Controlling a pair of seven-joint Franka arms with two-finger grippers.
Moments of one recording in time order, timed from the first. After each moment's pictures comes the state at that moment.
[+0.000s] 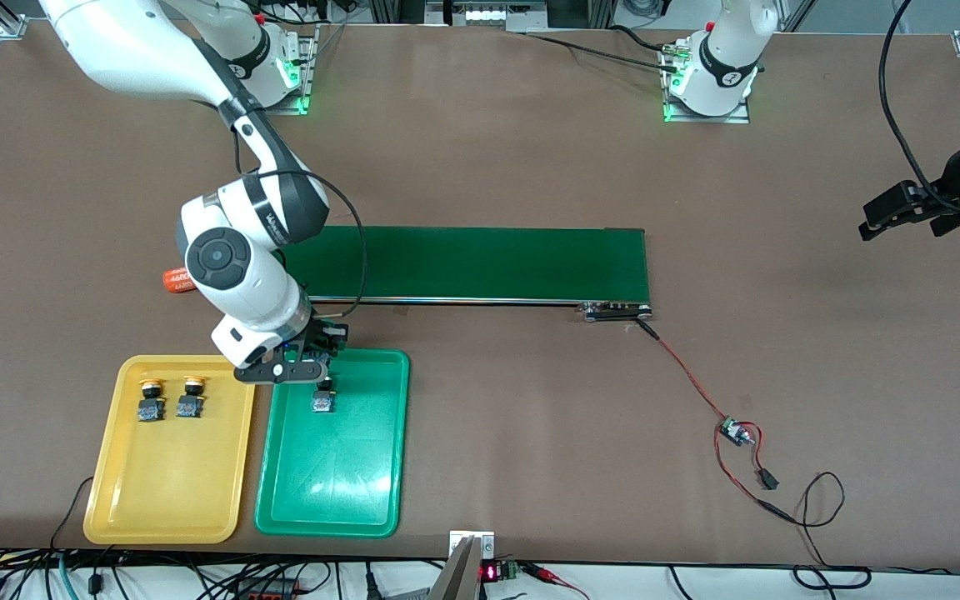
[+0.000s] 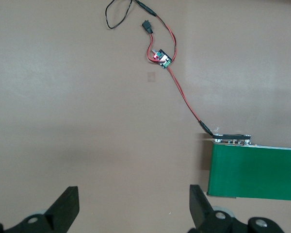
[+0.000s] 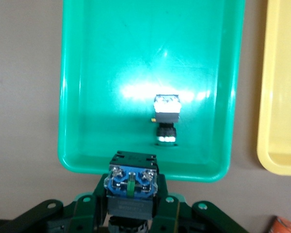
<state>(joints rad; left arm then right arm) 0.07 0.02 -0.04 -1.62 -0.02 1.67 -0.06 0.14 0.64 0.30 -1.50 -0.22 2.19 0.45</state>
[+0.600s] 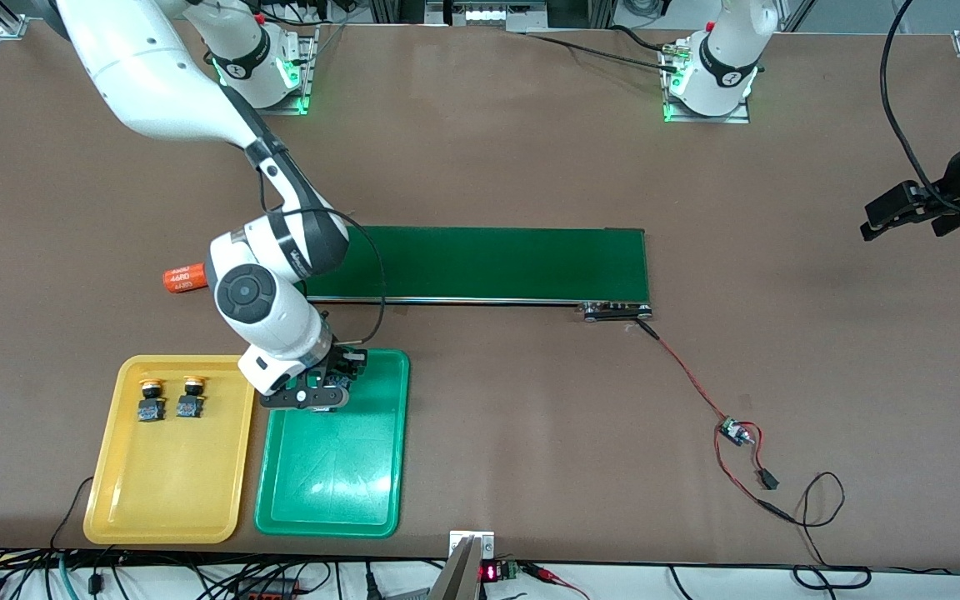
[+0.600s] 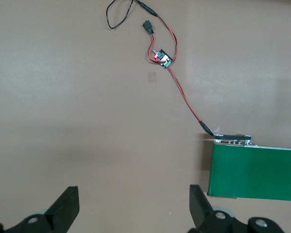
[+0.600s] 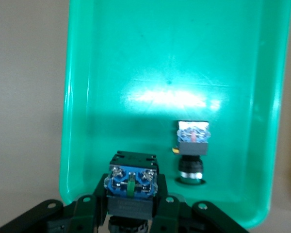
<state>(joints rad) 0.07 0.02 -0.04 -1.62 -0.02 1.67 -0.06 0.20 0.80 0.25 -1.38 -0.22 2.27 0.45</state>
